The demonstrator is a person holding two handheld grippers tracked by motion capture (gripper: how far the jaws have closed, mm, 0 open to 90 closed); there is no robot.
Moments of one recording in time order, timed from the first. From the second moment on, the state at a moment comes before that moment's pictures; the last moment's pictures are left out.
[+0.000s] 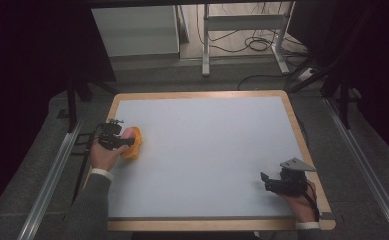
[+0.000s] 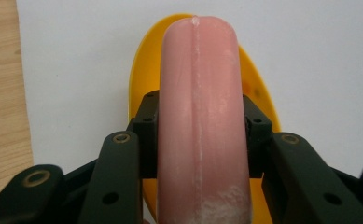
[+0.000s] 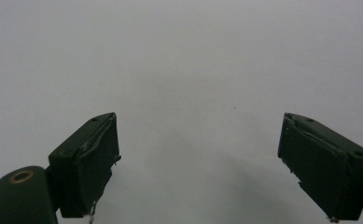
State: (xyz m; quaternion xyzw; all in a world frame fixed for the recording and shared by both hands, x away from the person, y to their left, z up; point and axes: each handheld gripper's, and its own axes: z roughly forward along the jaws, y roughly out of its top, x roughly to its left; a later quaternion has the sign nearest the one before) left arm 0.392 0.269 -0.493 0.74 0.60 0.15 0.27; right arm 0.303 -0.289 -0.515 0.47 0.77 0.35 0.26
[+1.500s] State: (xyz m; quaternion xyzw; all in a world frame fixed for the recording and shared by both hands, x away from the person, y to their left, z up) left arm 0.297 0.234 -0.474 0.77 0.49 0.14 0.38; right arm 0.300 -0.288 -0.512 0.46 0.77 0.36 0.26
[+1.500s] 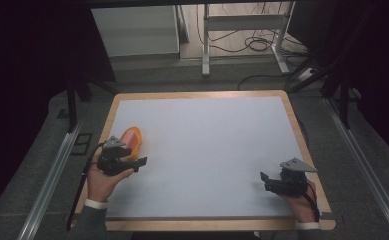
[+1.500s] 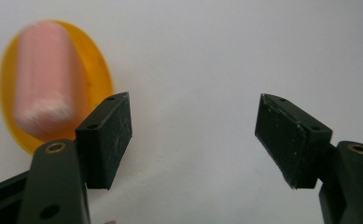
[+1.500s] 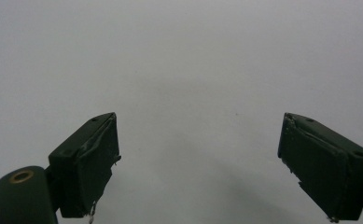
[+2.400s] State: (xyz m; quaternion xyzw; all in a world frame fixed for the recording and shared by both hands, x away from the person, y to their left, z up) left arm 0.275 0.216 -0.521 0.80 0.48 0.12 0.35; right arm 0.299 -0.285 -0.513 0.46 0.77 0.36 0.26
